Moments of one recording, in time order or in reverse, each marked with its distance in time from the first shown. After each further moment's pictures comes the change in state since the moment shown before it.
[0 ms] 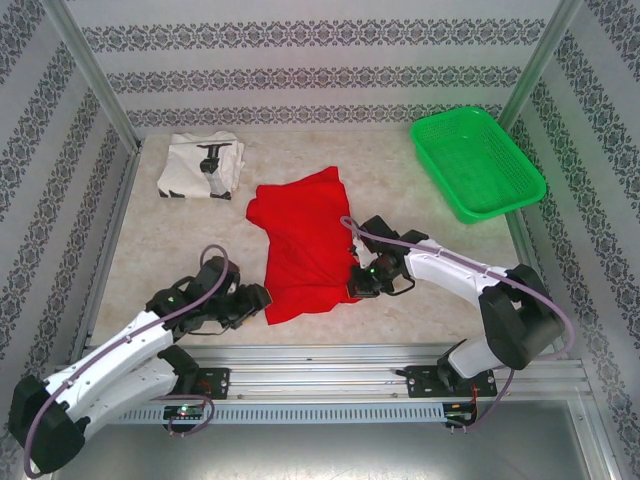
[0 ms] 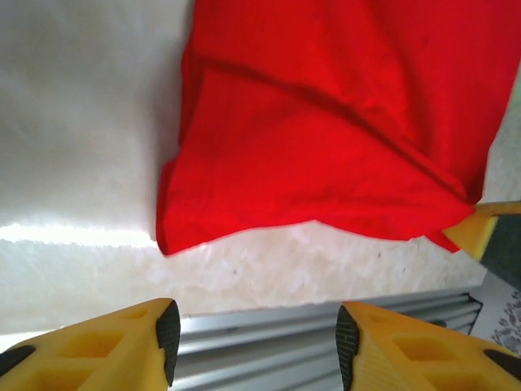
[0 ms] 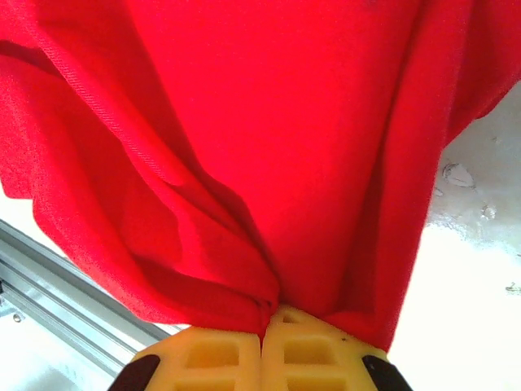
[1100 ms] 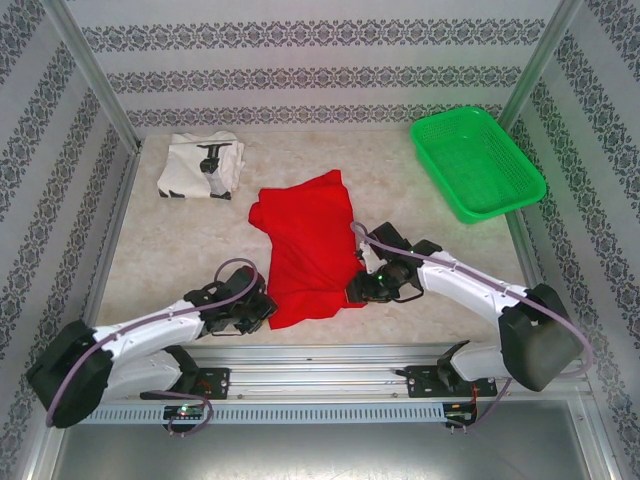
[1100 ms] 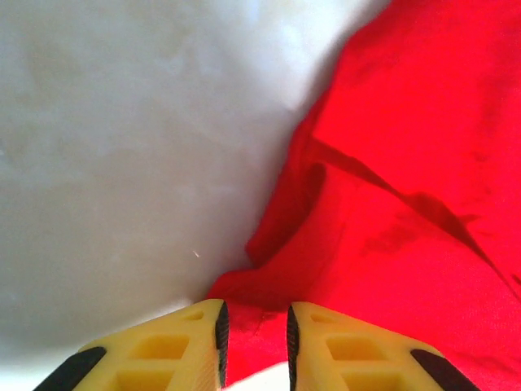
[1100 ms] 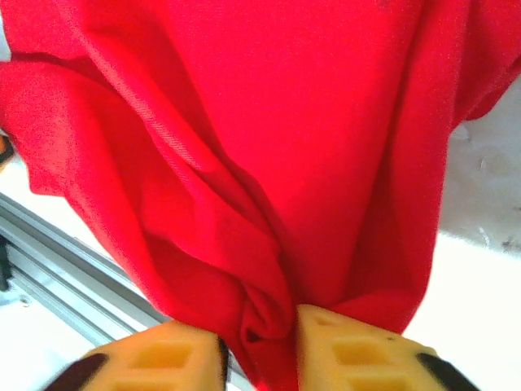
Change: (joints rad) left arm -0.086 0.322 -0.089 0.309 -0.160 -0.247; right arm 0.000 -0.140 -0.085 0.024 -0.014 0.014
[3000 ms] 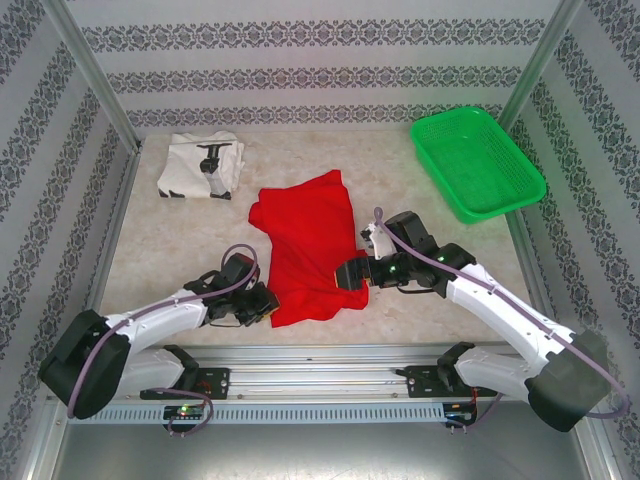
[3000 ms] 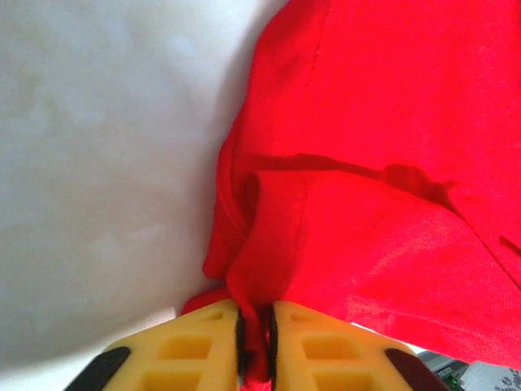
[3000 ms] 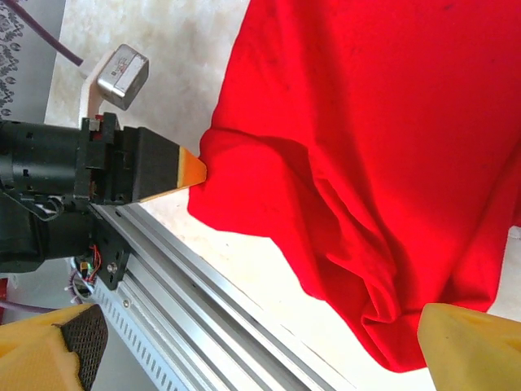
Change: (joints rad) left arm 0.143 0.046 0.027 0.057 0.221 0.269; right arm -0.017 -0.233 0.048 0.040 -0.068 -0.029
